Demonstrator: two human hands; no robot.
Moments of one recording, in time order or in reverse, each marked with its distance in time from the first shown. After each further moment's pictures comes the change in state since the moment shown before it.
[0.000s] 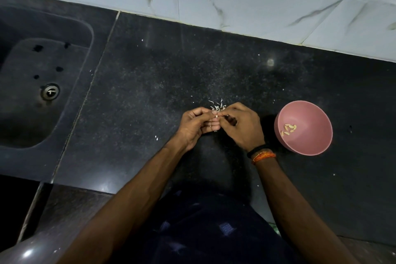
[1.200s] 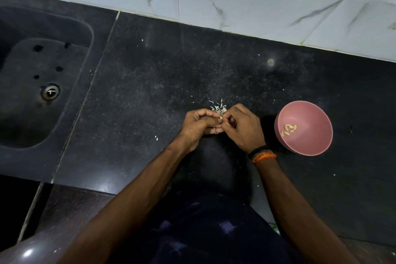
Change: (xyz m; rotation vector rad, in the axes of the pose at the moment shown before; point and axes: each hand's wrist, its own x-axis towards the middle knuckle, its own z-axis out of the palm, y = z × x) left_hand -0.002 -0.004 0.004 0.096 -0.024 0.029; right_hand -0.004 0.009 0.004 -0.067 0.000 0.007
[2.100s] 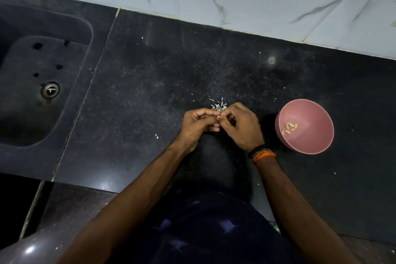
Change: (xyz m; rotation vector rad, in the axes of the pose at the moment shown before) left_hand 0.002 -0.011 -0.006 0.001 -0.027 0.140; right_hand 0.001 0.001 0.003 0.109 -0.037 0.020
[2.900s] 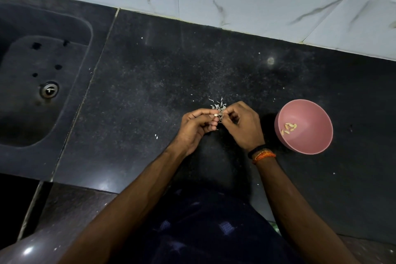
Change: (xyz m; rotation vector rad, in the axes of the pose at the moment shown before) left_hand -0.004 0.002 -0.005 -0.184 -0.022 -0.056; right_hand 0.000 -0.004 -0.003 0.035 0.067 0.047
